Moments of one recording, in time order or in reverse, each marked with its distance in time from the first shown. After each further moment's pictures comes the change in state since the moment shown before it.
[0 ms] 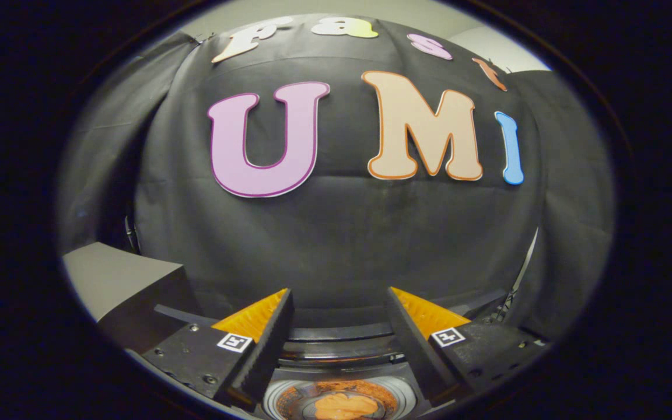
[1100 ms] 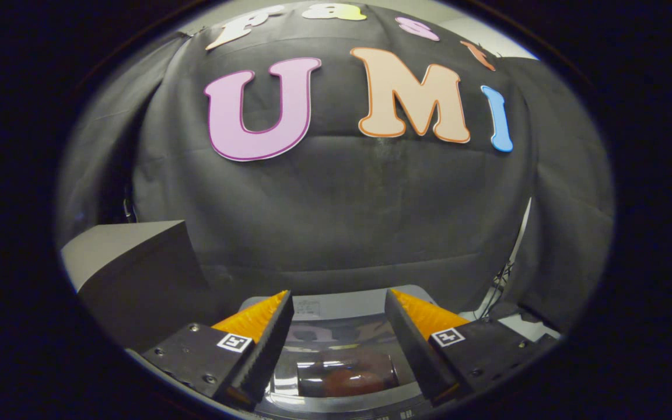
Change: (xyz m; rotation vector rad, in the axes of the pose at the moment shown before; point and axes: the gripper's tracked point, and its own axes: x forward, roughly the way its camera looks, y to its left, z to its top) arm -0.039 -0.007 -0.069 0.017 0.127 -0.037
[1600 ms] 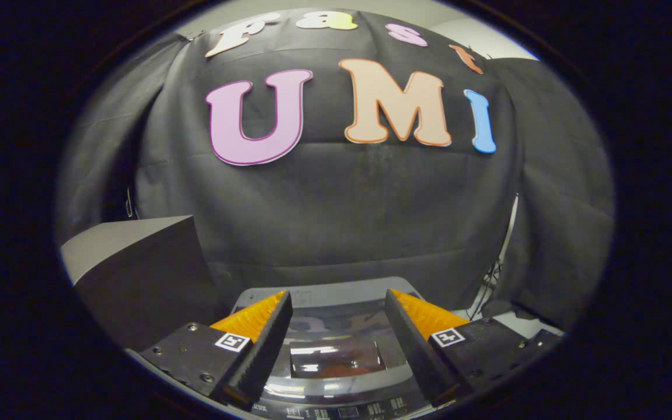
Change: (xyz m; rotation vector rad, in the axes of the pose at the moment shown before) arm -0.059 -0.020 -0.019 0.054 -0.019 -0.024
